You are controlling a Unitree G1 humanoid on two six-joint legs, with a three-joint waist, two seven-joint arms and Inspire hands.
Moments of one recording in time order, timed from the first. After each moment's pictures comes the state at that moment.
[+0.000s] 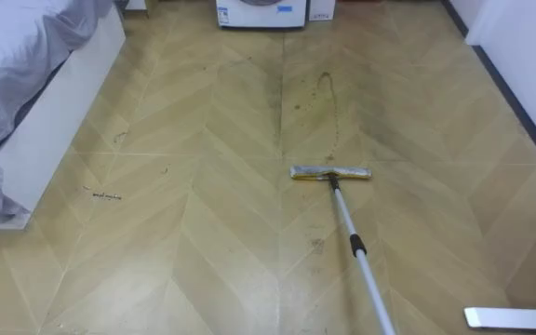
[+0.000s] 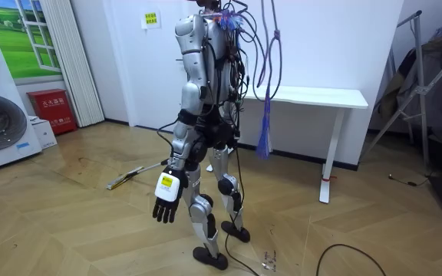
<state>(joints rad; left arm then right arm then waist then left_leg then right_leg) 0.26 0.15 0.07 1.04 0.07 0.18 0.22 0.14 -0.23 0.09 1.21 -0.12 0.21 0.02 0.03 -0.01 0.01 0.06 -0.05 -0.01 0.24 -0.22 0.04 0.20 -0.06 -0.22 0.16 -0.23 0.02</state>
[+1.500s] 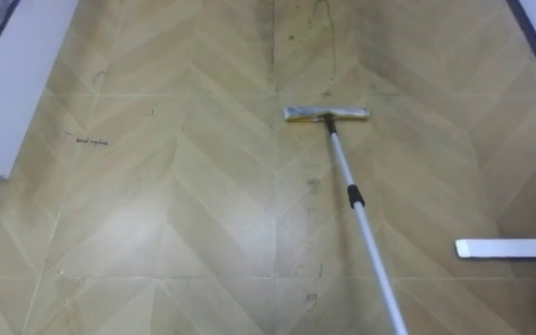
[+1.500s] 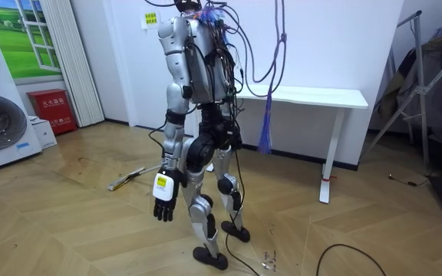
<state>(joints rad) 0.07 0.15 0.03 1.13 0.03 0.13 0.18 0.04 -0.24 0.09 1.29 -0.03 0.19 -0.03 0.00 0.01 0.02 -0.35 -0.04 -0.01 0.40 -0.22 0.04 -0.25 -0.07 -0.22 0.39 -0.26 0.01</state>
